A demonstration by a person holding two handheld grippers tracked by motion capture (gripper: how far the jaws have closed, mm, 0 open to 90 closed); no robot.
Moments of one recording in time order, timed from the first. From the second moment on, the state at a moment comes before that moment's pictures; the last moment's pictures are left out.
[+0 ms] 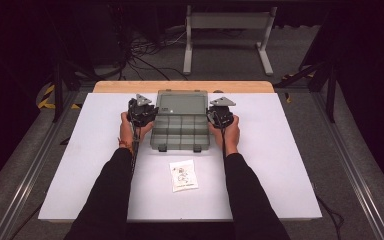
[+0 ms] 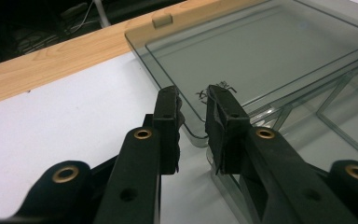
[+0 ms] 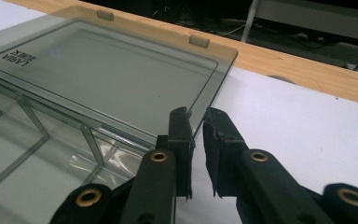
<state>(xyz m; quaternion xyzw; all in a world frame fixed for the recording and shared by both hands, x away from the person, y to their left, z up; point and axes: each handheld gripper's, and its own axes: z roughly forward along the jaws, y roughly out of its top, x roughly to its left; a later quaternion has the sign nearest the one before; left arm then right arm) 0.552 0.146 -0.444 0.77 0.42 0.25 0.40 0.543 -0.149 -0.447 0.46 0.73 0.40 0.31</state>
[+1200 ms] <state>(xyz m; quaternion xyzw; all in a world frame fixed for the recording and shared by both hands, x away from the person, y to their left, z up) 0.496 0.170 -0.395 0.80 0.32 0.27 0.42 0.496 -0.154 -0.403 0.39 0.76 0.43 0.30</state>
